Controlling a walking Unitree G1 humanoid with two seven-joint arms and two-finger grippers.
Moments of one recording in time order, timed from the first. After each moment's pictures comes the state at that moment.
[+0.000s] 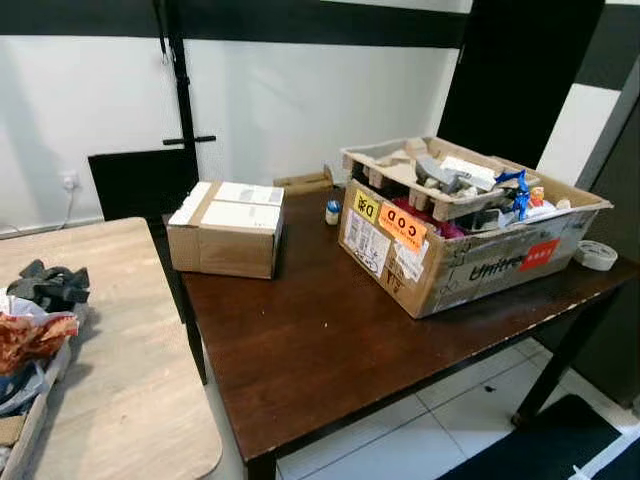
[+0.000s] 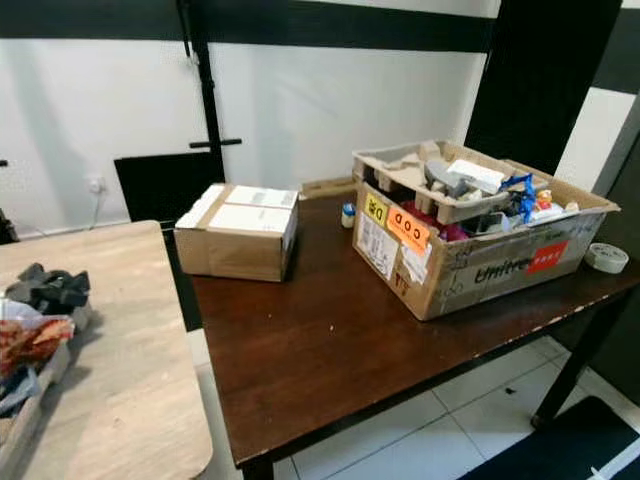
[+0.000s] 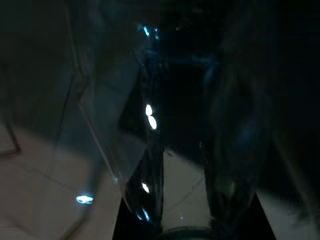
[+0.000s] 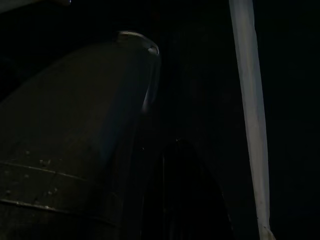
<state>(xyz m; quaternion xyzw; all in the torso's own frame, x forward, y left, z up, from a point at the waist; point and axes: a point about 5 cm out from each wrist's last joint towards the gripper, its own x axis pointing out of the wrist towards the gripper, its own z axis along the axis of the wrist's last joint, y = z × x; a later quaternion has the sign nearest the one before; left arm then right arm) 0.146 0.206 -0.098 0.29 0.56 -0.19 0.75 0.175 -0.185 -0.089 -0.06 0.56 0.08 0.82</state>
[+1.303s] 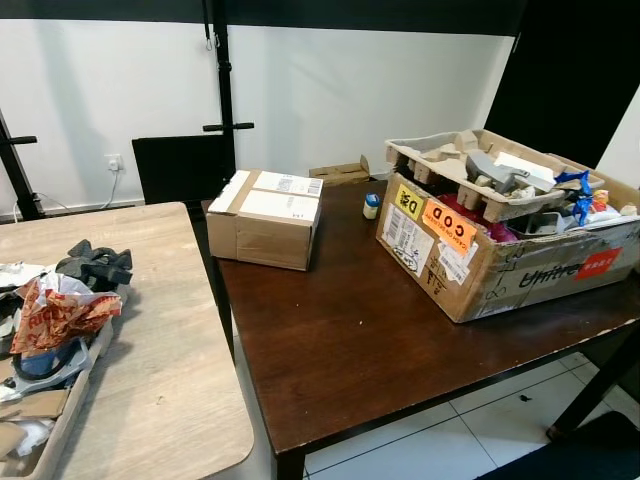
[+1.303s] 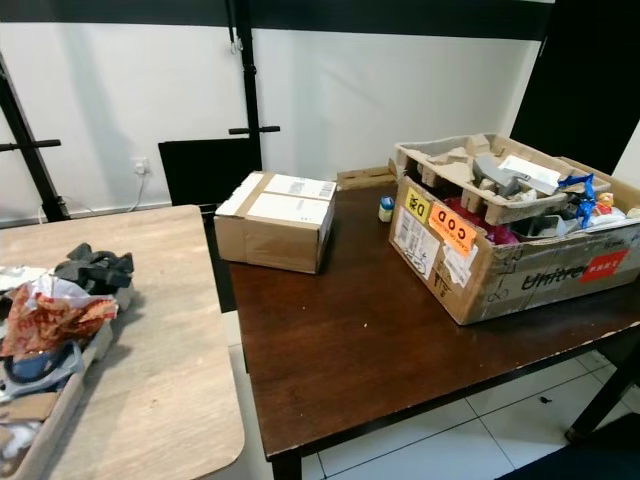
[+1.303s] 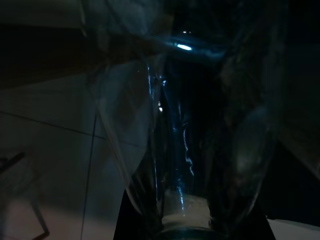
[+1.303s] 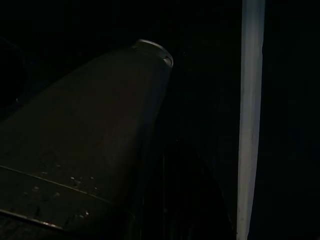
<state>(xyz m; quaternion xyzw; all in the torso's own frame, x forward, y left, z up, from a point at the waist) 0.189 0.203 -0.071 0.34 0.40 -0.34 0.78 0.162 -0.188 -0.094 -0.08 0.55 0.10 0.83</state>
